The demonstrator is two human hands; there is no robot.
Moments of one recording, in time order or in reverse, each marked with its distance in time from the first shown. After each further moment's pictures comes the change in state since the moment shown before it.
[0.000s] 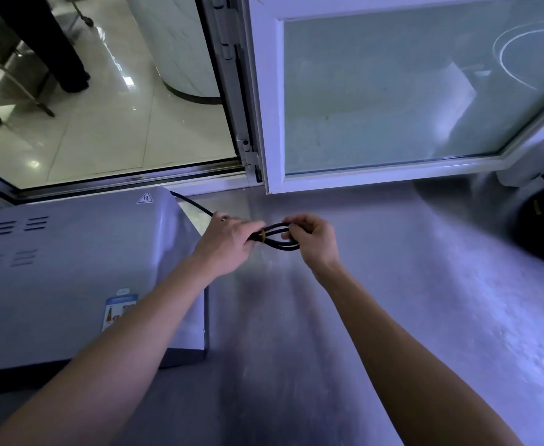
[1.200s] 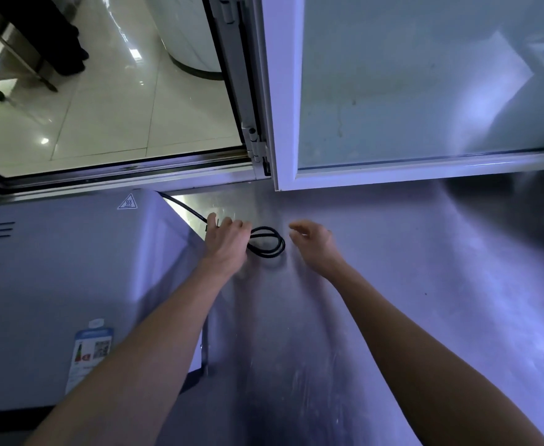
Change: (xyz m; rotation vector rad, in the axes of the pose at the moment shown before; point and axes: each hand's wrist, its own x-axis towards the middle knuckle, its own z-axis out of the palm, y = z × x) left_hand 0.030 -0.042 0.074 0.410 -0.300 -0.292; right_hand 0.077 0.052 0.010 -0.530 -0.200 0.046
